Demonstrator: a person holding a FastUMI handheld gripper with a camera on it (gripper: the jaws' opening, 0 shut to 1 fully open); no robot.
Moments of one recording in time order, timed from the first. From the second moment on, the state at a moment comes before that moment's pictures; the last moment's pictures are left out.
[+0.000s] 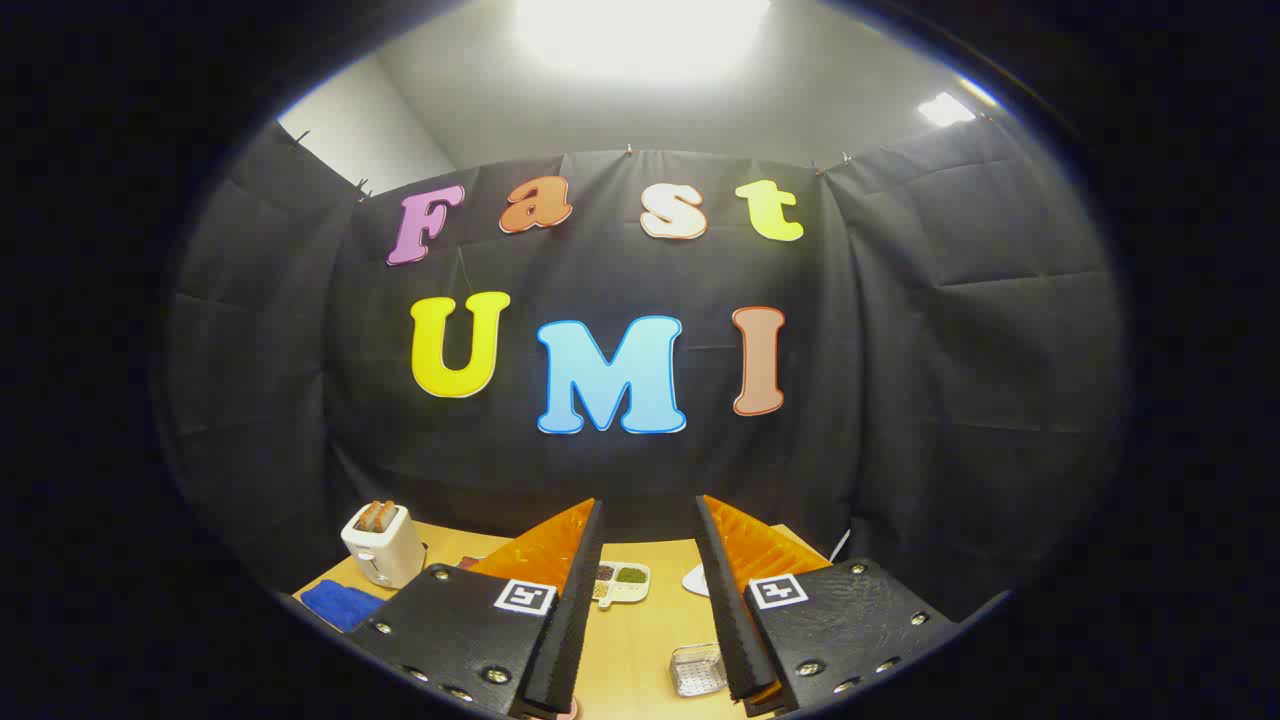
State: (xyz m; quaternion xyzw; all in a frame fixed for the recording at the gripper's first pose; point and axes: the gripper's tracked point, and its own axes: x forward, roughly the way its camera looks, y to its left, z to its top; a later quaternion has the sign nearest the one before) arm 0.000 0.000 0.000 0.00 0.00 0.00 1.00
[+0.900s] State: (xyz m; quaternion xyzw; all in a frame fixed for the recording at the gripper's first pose) arm -0.018 0.036 -0.013 0.03 0.01 0.03 1.00
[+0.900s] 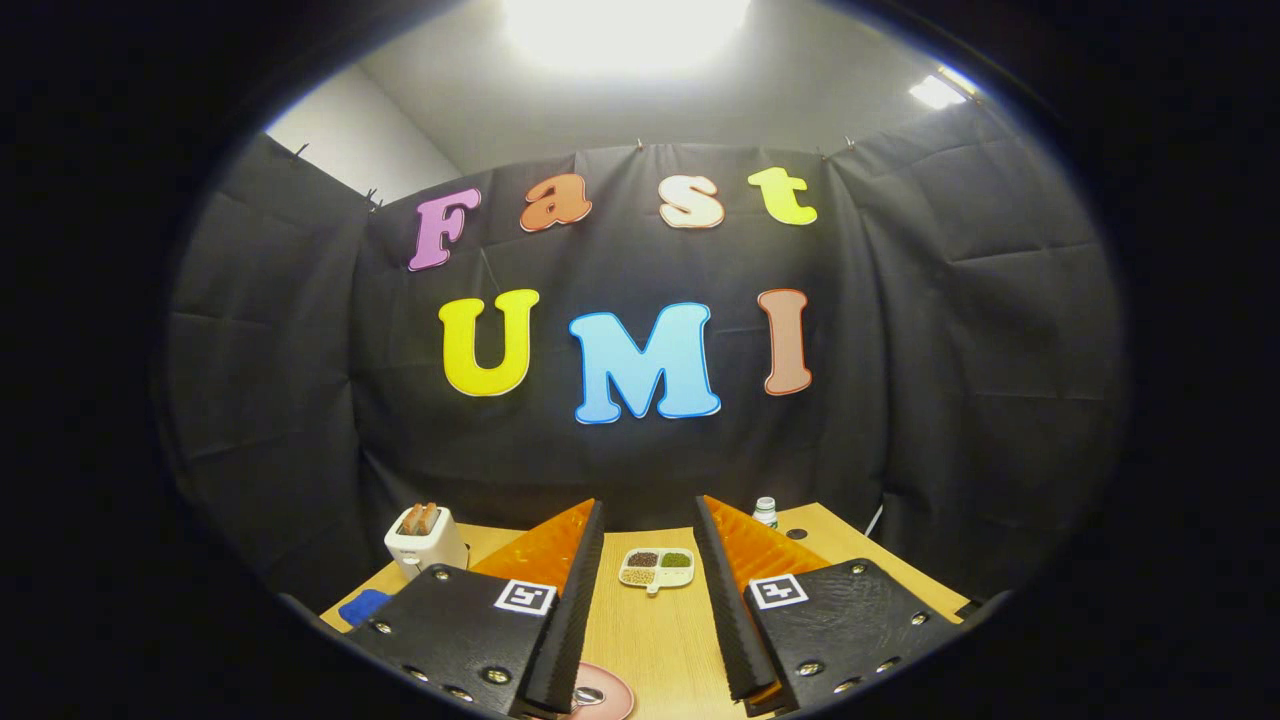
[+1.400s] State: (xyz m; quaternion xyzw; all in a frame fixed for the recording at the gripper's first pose) arm -0.016 0.049 -0.035 0.02 0.05 0.05 1.00
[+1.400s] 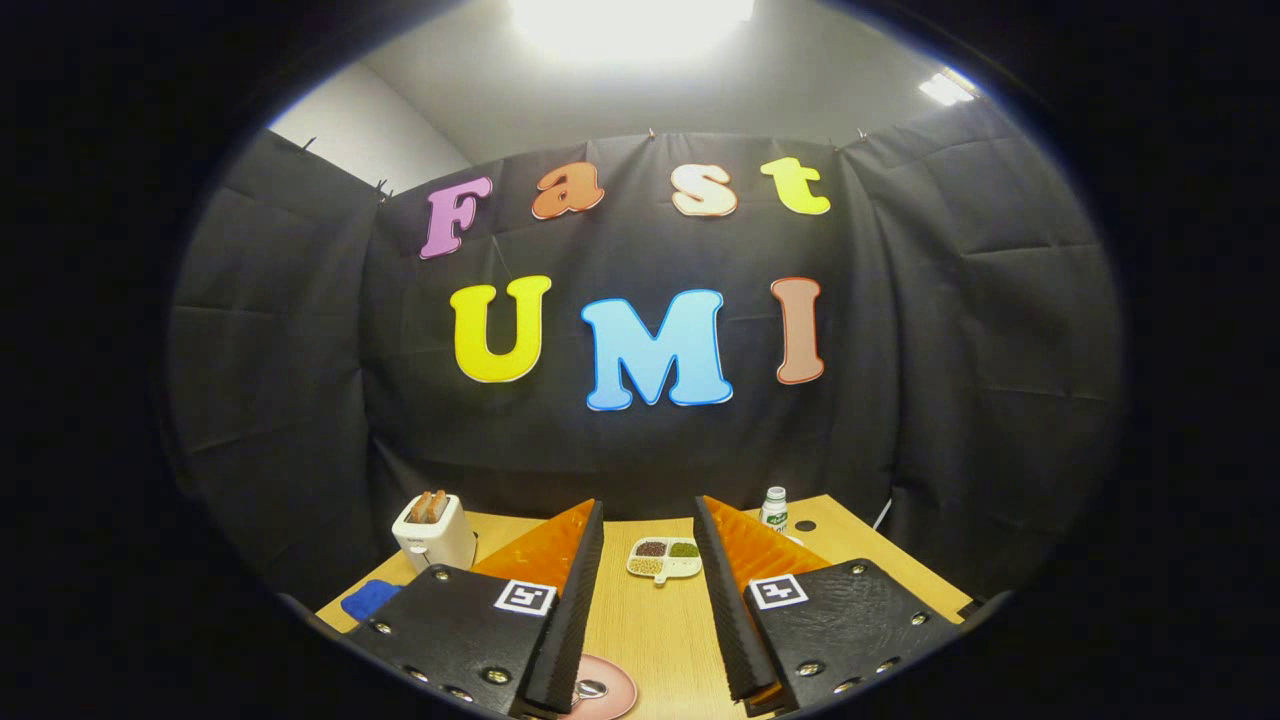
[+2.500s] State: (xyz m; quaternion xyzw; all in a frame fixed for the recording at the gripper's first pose) arm -0.056 0.151 -0.316 0.03 0.47 0.18 0.86
